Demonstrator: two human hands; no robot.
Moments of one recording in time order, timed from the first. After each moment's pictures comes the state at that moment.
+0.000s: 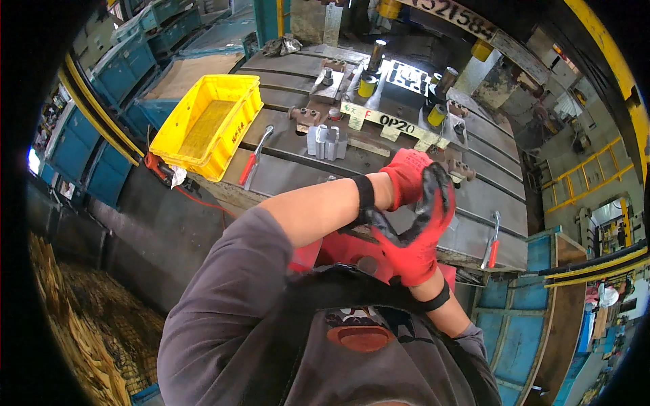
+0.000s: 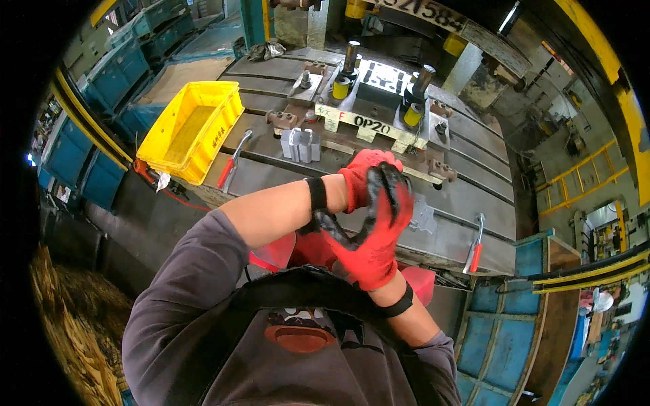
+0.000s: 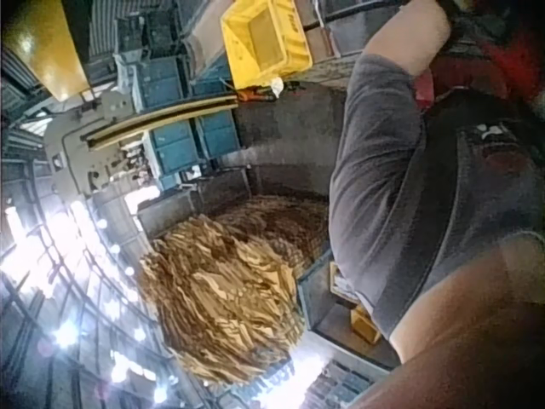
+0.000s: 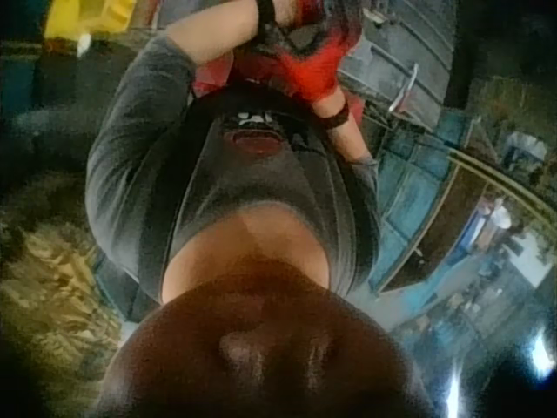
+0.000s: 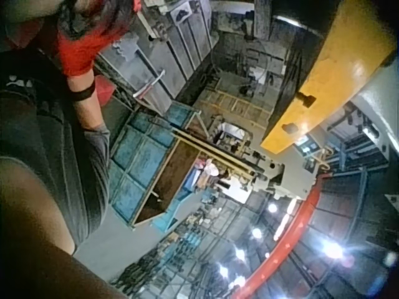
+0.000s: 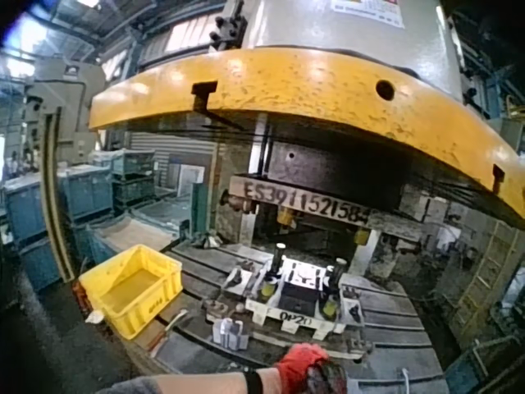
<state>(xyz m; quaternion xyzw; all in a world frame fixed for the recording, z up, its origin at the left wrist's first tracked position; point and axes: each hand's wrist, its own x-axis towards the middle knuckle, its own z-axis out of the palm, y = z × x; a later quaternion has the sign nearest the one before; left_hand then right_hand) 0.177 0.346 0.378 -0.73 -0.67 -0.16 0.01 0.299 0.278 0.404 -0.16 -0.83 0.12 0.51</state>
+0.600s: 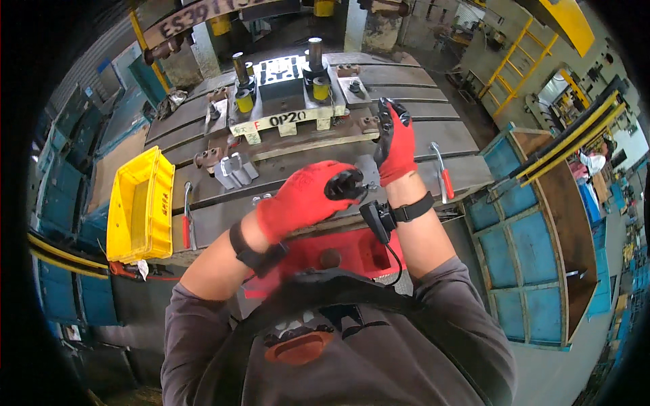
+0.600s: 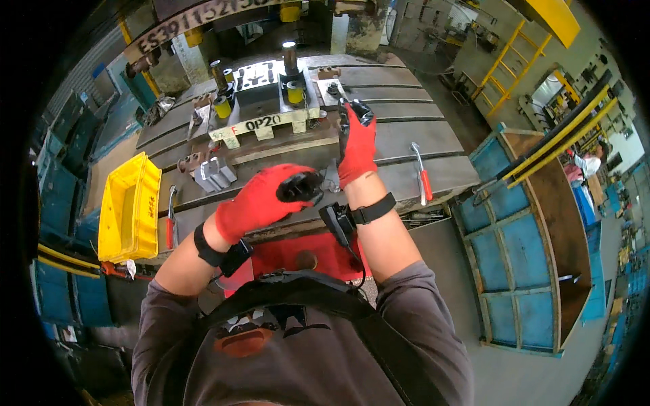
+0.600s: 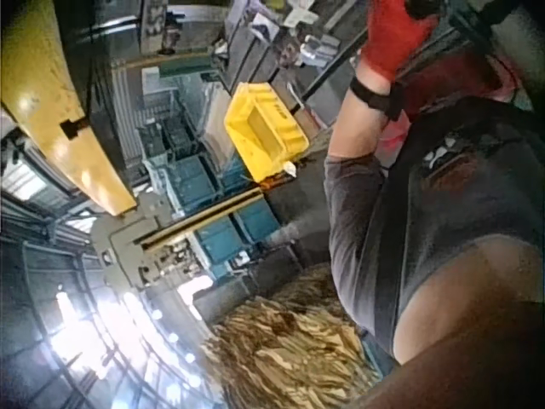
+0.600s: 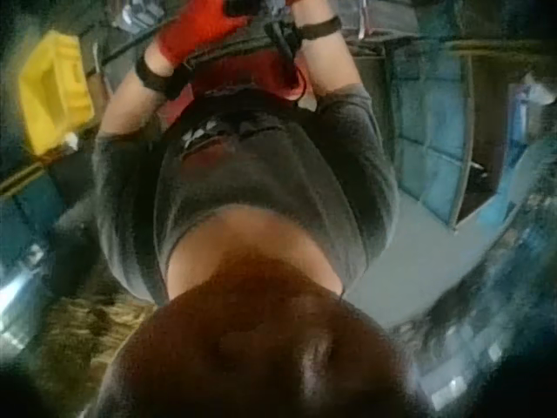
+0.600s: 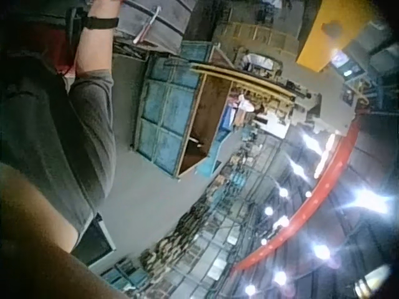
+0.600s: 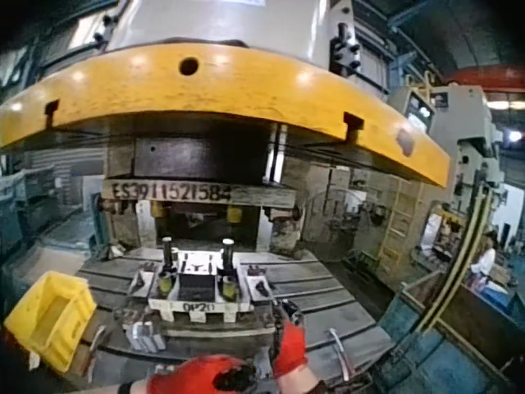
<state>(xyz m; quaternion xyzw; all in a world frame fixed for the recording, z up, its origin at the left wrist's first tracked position) 0.204 0.284 0.423 -0.77 -0.48 -0.35 -0.24 0.346 0.467 0.362 -0.26 -0.37 0.62 0.64</state>
